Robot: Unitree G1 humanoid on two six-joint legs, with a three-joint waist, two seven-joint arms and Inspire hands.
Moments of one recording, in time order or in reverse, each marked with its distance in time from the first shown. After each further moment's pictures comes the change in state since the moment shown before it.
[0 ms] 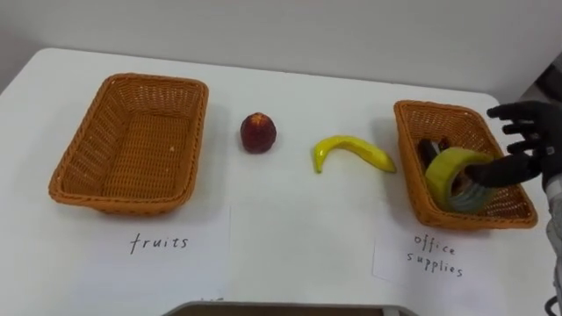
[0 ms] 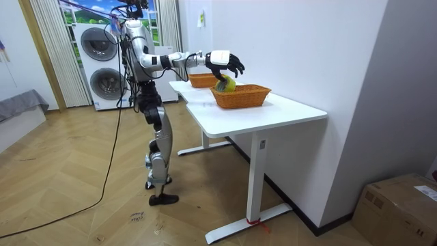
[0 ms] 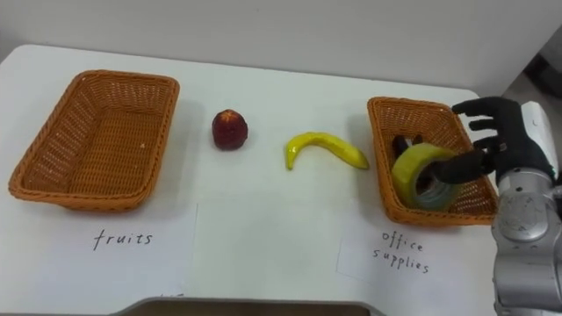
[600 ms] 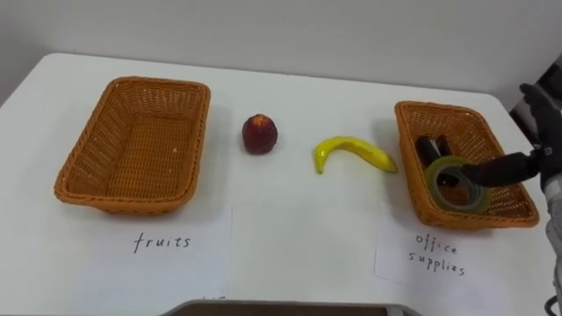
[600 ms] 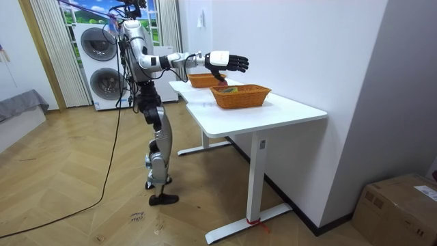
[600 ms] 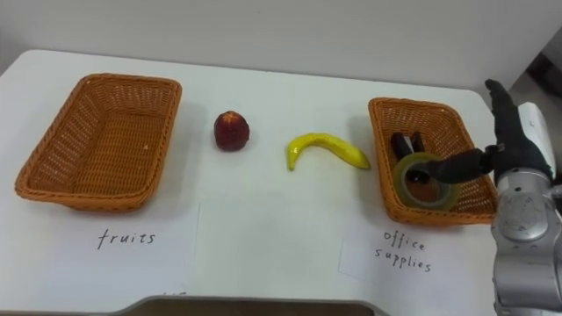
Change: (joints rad) left arm 0.000 -0.001 -0.001 -0.002 -0.003 0.004 0.000; right arm 0.000 0.000 0.001 0.000 0.000 0.000 0.019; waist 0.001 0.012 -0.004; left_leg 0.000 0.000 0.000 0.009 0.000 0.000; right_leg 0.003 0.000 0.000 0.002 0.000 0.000
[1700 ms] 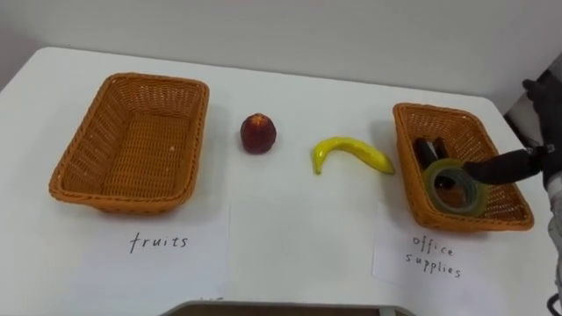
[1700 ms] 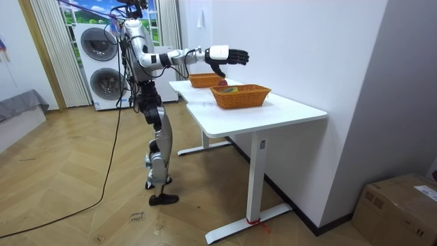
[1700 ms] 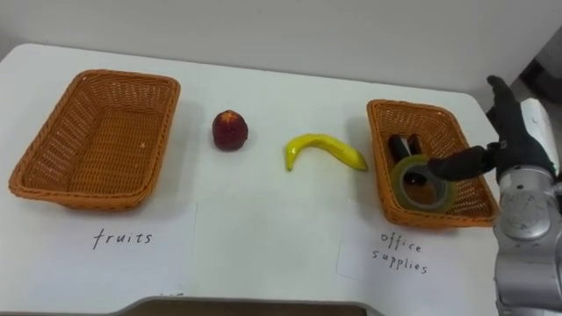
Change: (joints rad) left arm 0.003 0.001 0.001 0.003 0.001 0.001 -0.001; right arm -0.001 -0.012 -0.007 -0.086 -0.017 0.002 0.002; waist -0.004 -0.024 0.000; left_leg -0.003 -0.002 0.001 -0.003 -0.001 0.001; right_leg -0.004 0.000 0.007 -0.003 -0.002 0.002
